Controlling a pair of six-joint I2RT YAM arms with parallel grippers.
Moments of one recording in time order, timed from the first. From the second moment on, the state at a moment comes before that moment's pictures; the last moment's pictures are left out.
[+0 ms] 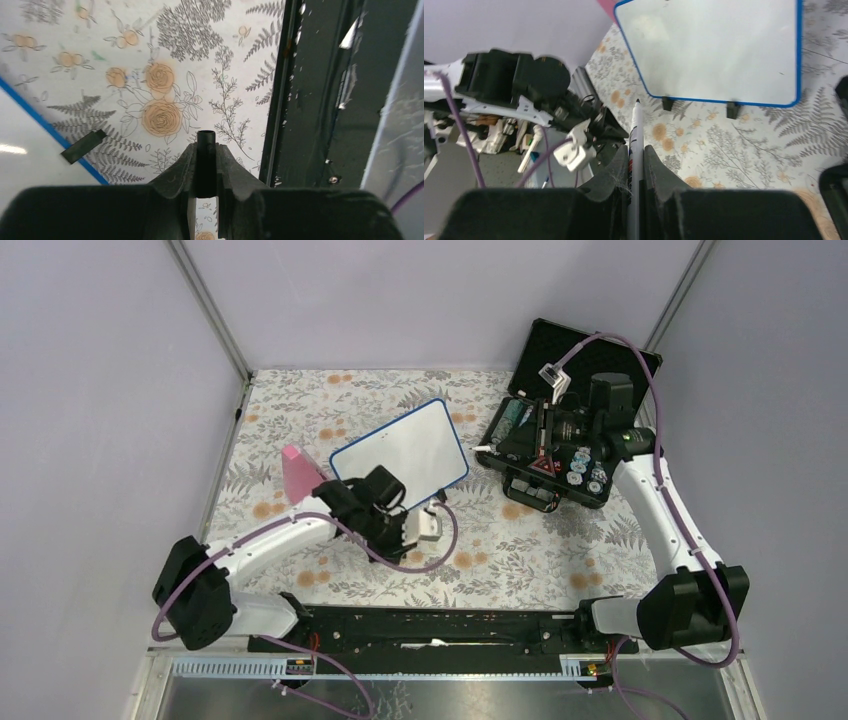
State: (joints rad) left arm -0.74 1.30 0.95 -0.86 0.49 0.63; right arm 0.13 1.31 1.22 -0.48 -1.06 0.28
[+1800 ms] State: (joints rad) left arm -0.86 1.40 0.82 -0.58 0.14 0.52; right arm 0.12 1.33 1.10 -0.46 -0.98 0.21
